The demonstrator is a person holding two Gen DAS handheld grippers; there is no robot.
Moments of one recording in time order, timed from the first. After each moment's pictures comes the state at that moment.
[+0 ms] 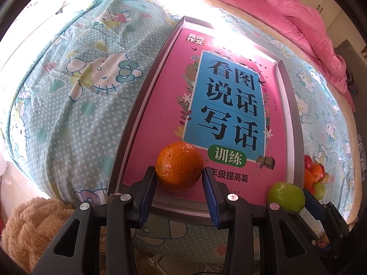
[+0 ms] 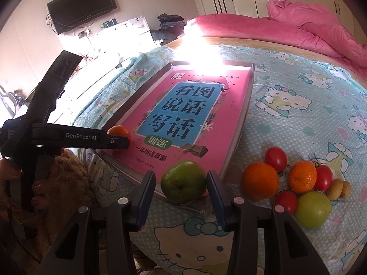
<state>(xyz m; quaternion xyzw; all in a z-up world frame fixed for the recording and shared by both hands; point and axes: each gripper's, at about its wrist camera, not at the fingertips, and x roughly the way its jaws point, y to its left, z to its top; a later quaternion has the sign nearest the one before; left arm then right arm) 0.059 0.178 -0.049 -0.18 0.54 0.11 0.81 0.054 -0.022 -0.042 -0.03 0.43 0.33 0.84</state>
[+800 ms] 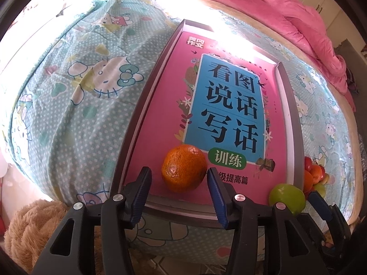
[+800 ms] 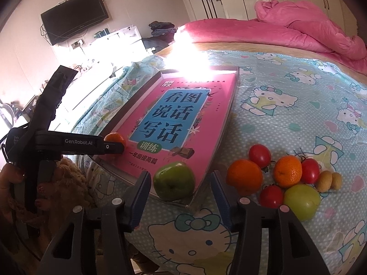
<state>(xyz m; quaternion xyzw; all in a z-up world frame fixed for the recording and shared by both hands) 0.059 0.177 -0.044 -0.18 0.54 0.11 0.82 0.053 -0.041 -0.036 0.00 0.42 0.31 0.86</state>
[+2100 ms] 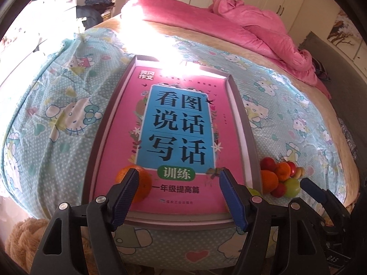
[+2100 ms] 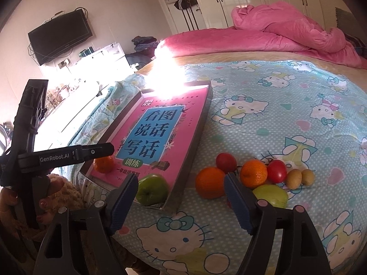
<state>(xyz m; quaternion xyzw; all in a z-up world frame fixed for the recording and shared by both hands) 0.050 0.129 -0.005 -0.13 0.46 0.03 0.88 0.052 -0.080 -0.015 0.04 0.39 0.26 0.88</state>
